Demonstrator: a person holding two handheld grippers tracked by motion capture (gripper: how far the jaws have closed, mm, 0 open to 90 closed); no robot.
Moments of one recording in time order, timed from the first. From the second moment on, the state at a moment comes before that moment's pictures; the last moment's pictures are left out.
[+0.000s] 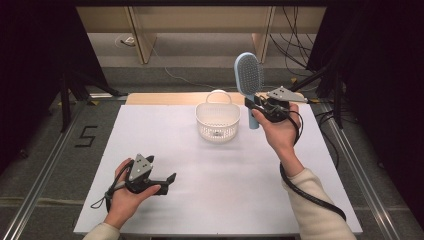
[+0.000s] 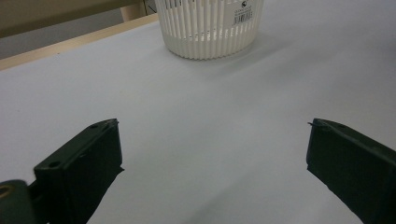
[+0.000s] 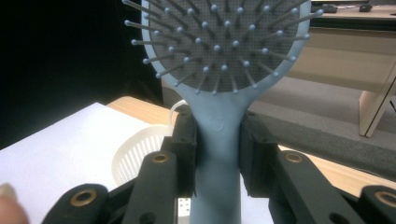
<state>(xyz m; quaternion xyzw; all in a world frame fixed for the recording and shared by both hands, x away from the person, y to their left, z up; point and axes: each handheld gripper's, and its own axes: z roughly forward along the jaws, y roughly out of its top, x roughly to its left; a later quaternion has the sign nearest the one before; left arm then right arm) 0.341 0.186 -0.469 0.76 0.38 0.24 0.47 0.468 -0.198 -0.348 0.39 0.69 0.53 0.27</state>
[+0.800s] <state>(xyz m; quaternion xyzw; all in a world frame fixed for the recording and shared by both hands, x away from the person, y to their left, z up) 0.341 0.186 -0.469 0.76 0.38 0.24 0.47 0.469 -0.193 -0.347 0.39 0.69 0.54 0.27</state>
